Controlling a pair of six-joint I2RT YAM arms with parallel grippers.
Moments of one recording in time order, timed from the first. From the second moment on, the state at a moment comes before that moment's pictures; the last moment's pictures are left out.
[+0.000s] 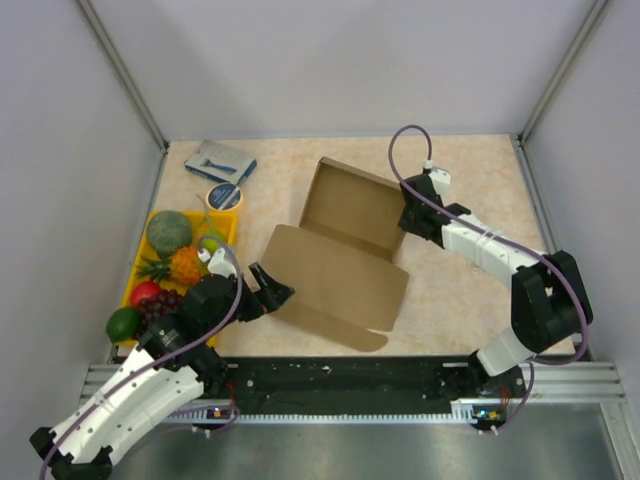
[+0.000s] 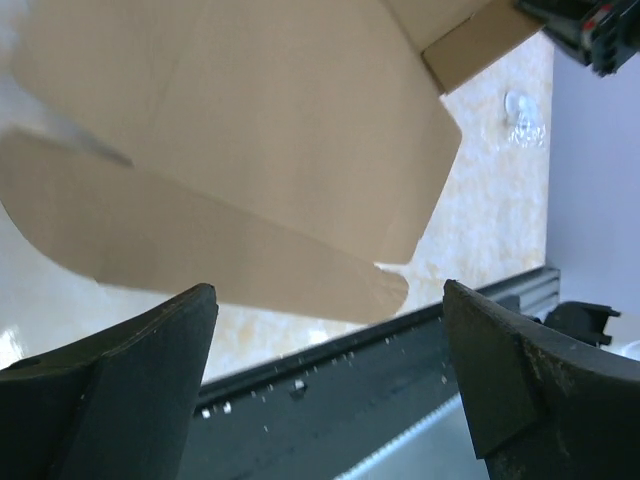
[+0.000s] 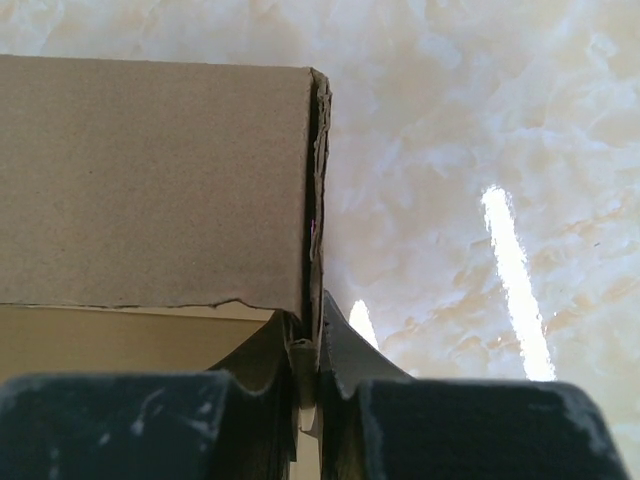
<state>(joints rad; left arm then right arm) -0.70 0.45 0.54 -0.58 -0.10 -0.92 0.47 1.54 1.06 -0.35 0.38 0.66</state>
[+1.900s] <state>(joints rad) -0.49 0.96 1.20 -1.26 -0.05 -0.71 0.00 1.31 0.98 -0.71 0.15 0.47</state>
